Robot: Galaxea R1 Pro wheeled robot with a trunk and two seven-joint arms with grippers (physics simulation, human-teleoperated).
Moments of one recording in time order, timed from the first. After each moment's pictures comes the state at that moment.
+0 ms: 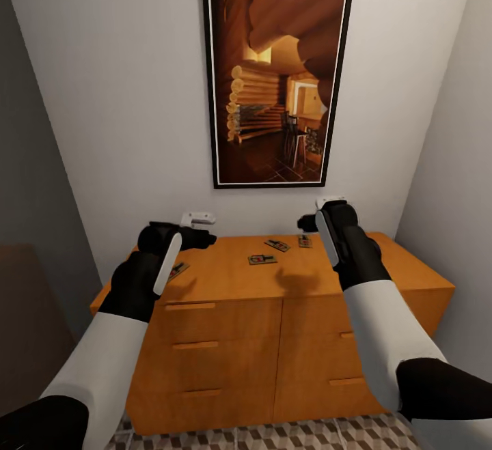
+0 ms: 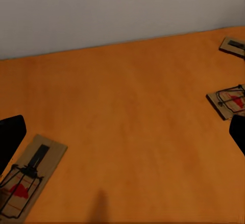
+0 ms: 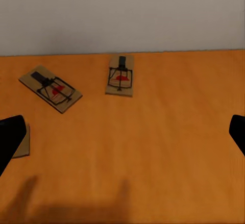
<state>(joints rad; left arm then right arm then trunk) -0.91 -0.10 -0.14 -1.23 0.08 1.03 0.05 -1.06 0.10 0.05 -1.06 0.00 1.04 -0.24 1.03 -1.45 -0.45</state>
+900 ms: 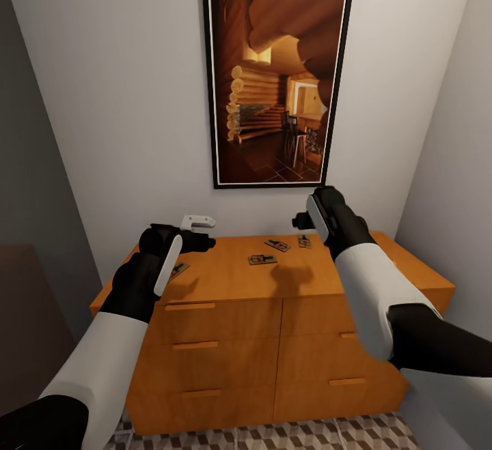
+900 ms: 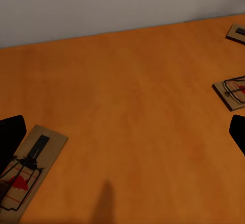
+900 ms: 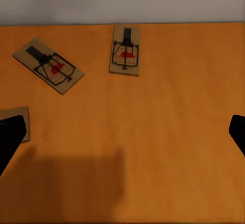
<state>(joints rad) -0.91 -0.09 -0.14 -1.20 0.08 1.03 0.05 -1.26 0.13 -0.01 -0.68 0.00 1.04 -0.27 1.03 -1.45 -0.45</state>
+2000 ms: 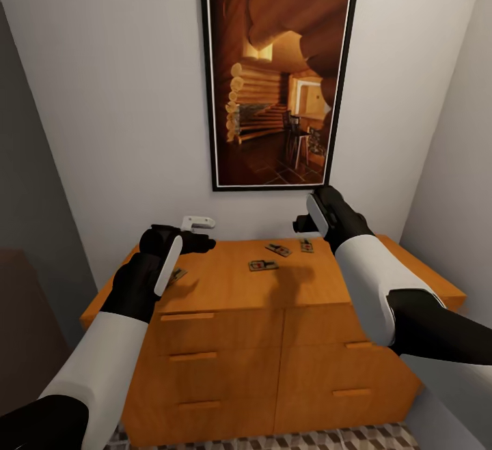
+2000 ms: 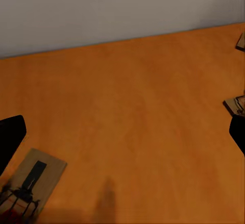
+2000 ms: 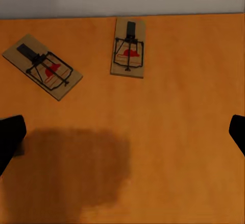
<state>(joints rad) -0.91 -0.09 -0.14 -1.19 0.08 1.03 0.05 -1.32 0.12 -0.03 -0.54 0.00 1.04 -0.27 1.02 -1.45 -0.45</state>
